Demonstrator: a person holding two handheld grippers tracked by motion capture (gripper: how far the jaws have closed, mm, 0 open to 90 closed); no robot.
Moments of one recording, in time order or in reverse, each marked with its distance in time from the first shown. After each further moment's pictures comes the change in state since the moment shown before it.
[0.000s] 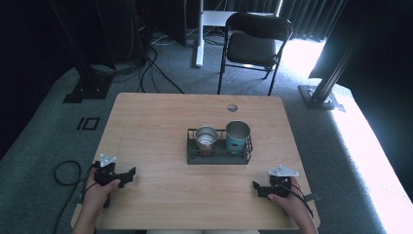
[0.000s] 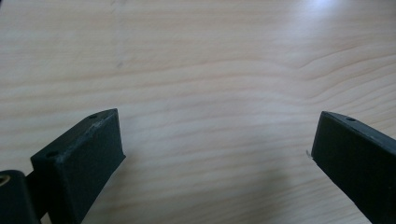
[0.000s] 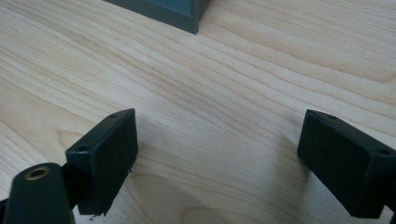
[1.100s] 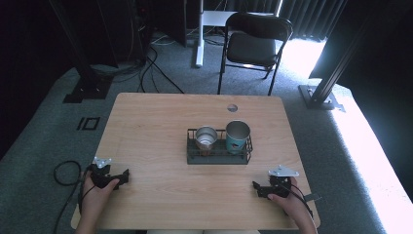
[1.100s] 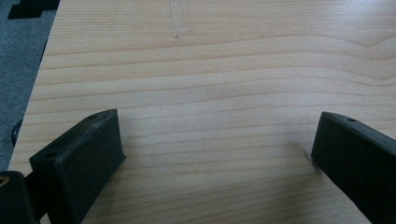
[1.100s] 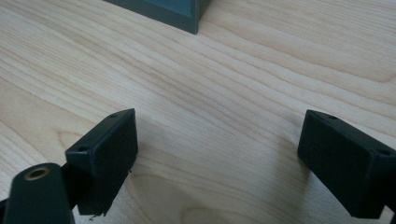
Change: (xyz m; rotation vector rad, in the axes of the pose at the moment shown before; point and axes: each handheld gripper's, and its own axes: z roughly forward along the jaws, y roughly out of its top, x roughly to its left) left arm 0.008 -0.006 -0.001 0.036 0.121 -0.007; right arm 0.000 0.000 0.000 -0.001 0.000 -0.001
